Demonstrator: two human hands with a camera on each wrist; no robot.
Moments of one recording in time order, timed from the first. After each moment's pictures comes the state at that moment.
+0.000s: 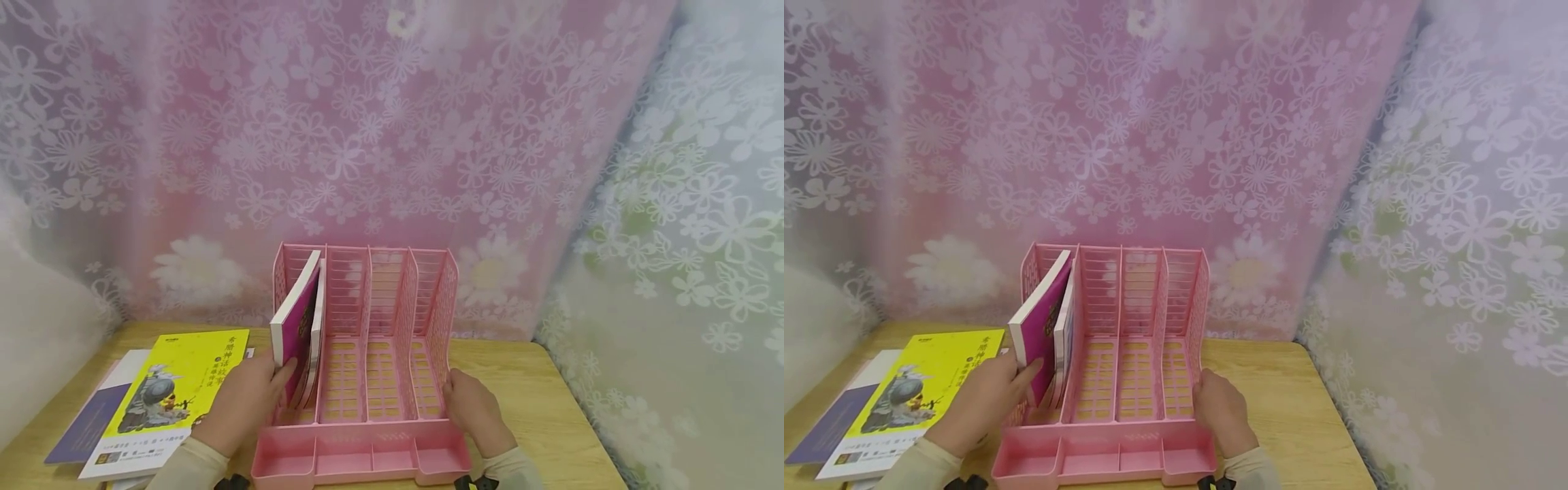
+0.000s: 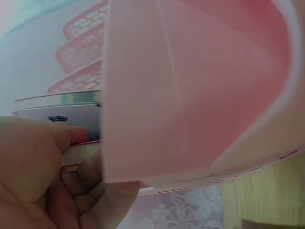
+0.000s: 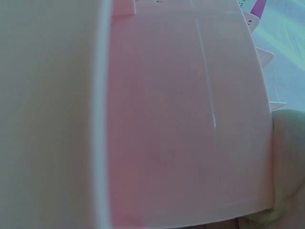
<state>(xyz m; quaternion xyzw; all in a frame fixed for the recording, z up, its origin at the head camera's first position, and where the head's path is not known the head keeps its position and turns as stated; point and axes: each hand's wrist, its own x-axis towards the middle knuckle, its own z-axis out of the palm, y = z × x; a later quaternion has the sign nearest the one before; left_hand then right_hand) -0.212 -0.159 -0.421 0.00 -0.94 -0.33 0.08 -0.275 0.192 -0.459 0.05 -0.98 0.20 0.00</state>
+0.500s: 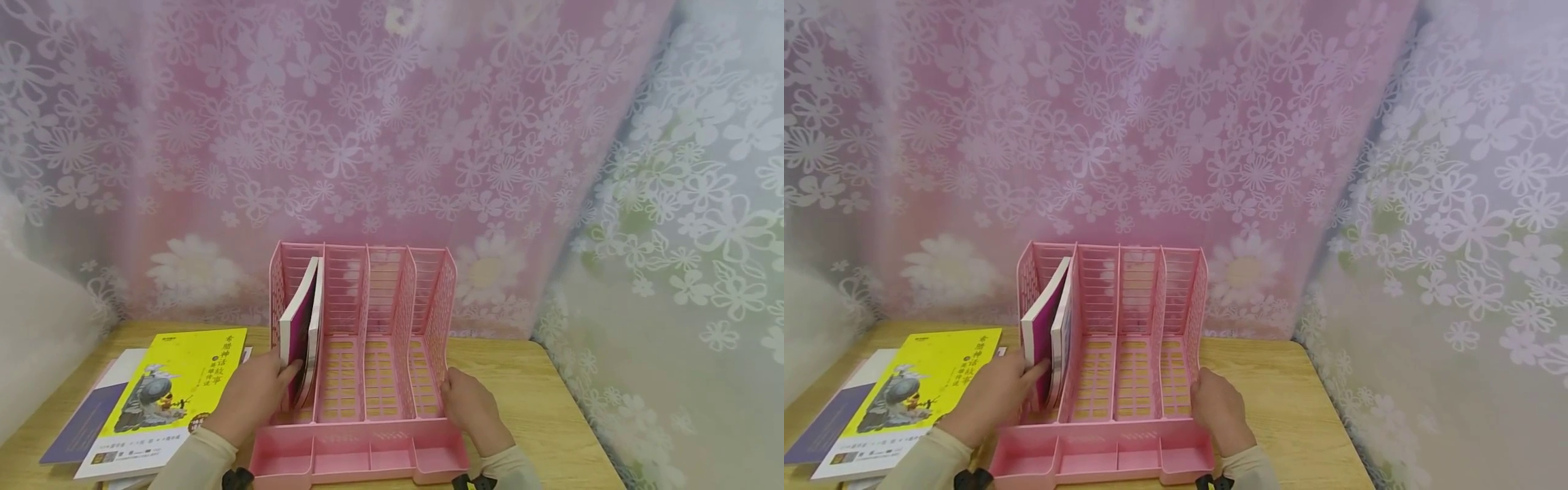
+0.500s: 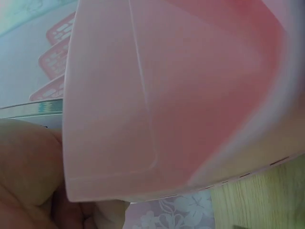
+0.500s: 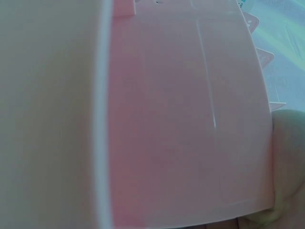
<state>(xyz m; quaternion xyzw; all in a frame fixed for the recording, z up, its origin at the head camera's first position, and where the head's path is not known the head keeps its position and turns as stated) -0.226 -0.154 -0.433 0.02 -0.95 -0.30 0.05 -0.275 0.191 -0.460 0.05 -0.98 0.20 0.01</state>
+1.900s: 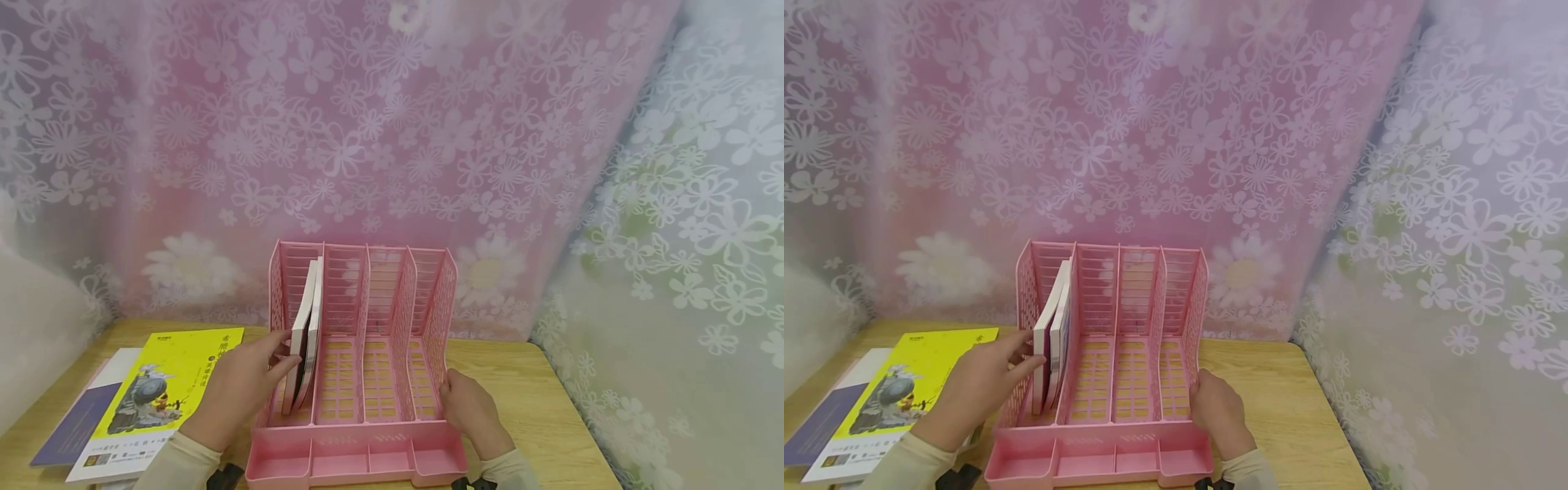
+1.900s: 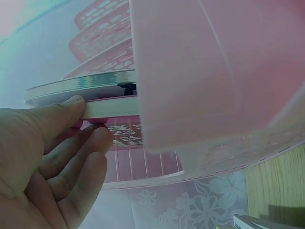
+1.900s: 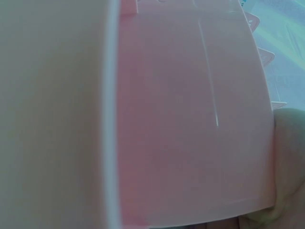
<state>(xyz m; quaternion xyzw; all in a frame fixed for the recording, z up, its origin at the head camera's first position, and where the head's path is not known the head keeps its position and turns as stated) -0.220 -0.163 -0.408 -0.09 -0.94 -0.24 0.21 -0.277 0.192 -0.464 0.06 -0.98 0.21 0.02</state>
